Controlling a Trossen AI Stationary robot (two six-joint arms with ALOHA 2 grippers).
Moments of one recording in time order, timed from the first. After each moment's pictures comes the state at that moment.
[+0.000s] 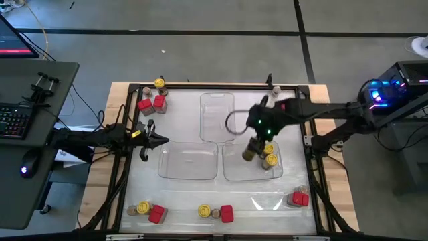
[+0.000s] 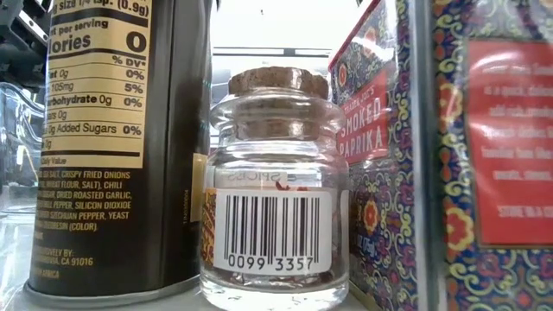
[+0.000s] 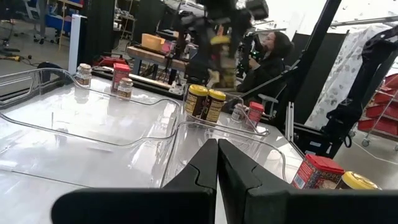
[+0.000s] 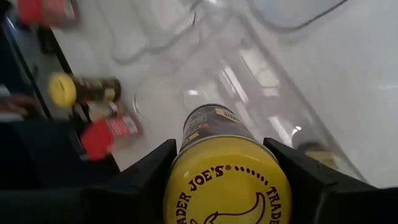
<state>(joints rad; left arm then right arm) -0.05 0.03 0.01 0.01 -0.06 -0.27 -0.01 1.42 1.39 -1.10 -0.23 0.63</state>
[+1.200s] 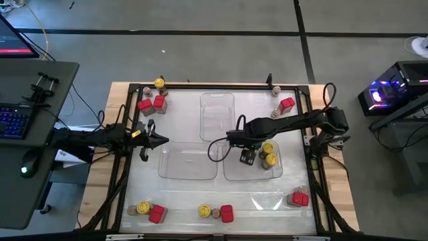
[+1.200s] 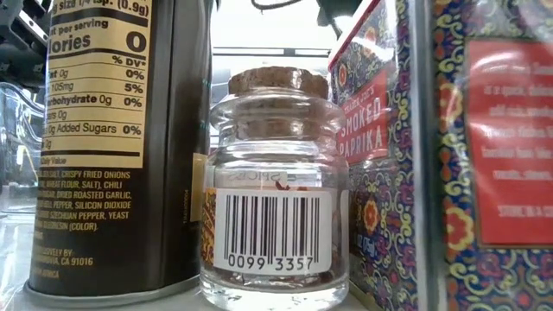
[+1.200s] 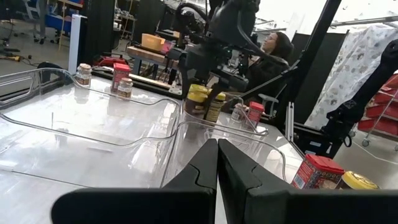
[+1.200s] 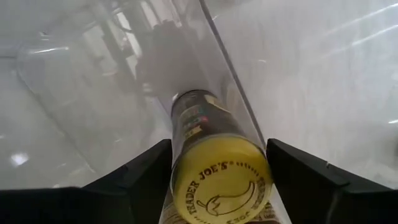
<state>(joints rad) -0.05 0.03 0.01 0.01 -0.06 -0.27 0.08 1.76 1.39 -1.19 0.07 0.44</state>
